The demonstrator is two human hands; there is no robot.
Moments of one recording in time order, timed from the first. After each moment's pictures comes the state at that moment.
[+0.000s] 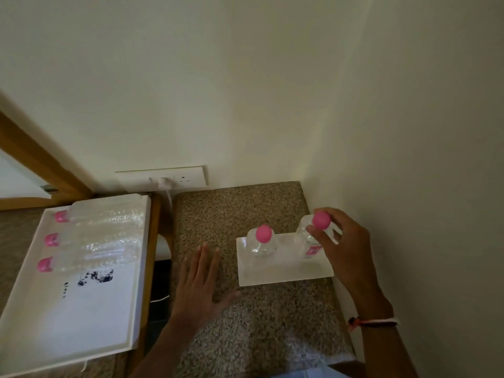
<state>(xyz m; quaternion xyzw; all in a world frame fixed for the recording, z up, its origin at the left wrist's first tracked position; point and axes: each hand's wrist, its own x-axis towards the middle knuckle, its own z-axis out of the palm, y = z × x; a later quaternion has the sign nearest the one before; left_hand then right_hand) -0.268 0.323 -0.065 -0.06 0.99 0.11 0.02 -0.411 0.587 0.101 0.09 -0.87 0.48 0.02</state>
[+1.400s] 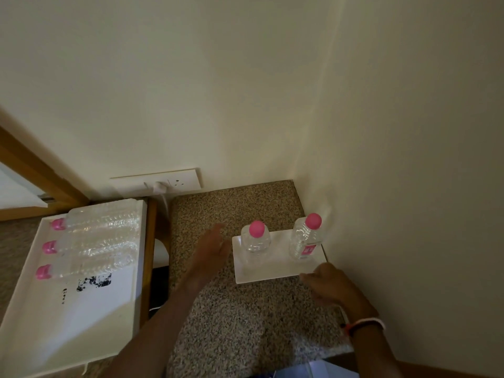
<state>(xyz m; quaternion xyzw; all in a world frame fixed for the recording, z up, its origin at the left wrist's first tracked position) -0.356 0.335 -0.006 -0.19 0.90 0.40 0.04 -0.381 0.608 0.041 -0.08 -0.87 0.29 -0.39</state>
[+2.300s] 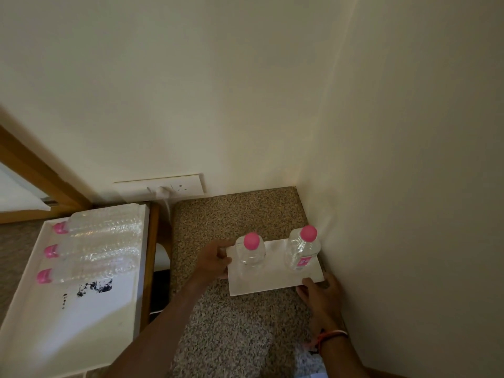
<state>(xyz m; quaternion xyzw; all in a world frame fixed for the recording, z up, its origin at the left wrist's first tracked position) -0.357 0.333 -0.005 -0.28 0.80 0.52 0.12 -0.364 0.574 -0.014 -0.37 -0.61 0.70 -0.11</state>
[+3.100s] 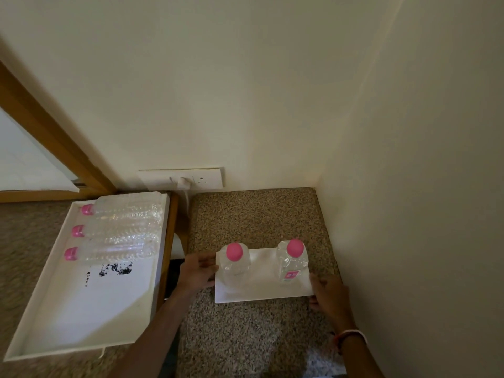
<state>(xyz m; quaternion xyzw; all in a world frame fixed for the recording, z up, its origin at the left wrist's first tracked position) -0.301 0.293 -0.015 -0.42 0.65 0.63 0.08 -0.373 0.576 -0.014 -0.18 -0.85 0.44 -0.23</state>
